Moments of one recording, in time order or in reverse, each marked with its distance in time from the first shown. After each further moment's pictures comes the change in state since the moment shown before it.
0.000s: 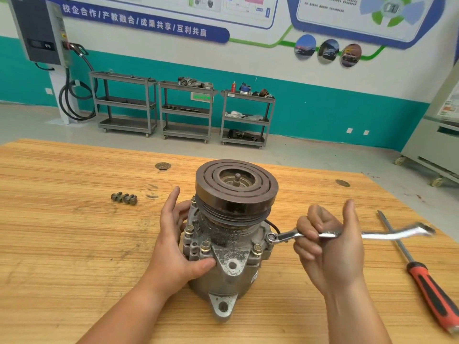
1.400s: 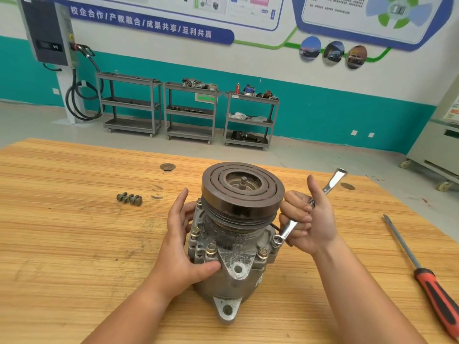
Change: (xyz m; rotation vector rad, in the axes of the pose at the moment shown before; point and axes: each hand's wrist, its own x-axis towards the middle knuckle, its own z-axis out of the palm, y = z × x) left_hand 0.001 0.001 -0.001 0.021 -0.034 0.002; right_hand 0.073 0.009 -0.016 0.281 -0.652 0.473
